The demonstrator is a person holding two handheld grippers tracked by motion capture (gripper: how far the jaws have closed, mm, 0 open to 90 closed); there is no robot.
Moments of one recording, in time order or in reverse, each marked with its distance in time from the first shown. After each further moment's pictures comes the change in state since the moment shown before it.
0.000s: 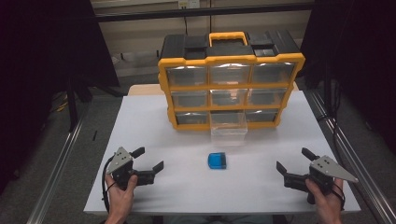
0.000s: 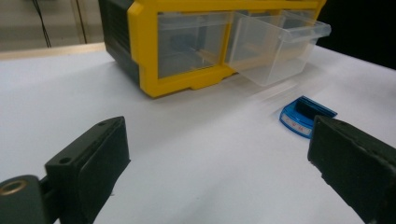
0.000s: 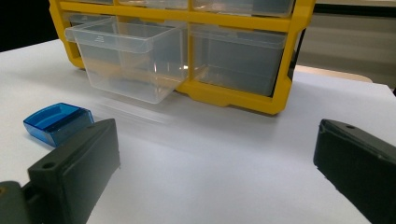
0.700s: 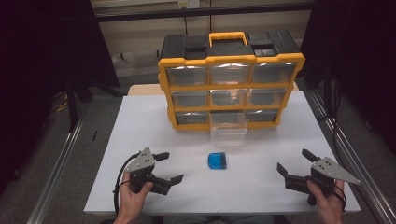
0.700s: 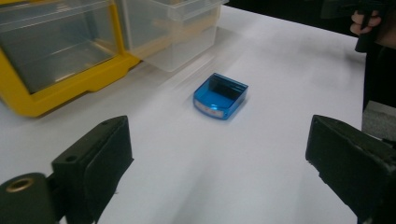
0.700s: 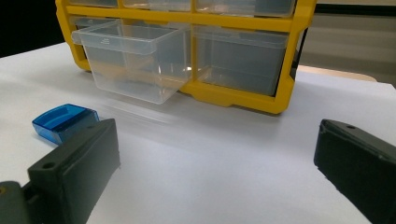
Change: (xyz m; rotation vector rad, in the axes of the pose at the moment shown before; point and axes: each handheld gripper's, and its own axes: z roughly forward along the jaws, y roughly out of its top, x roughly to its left) left arm -0.038 0.018 0.029 0.153 -0.298 0.137; right arm 0.000 -0.001 -0.004 -0.007 0.013 0.012
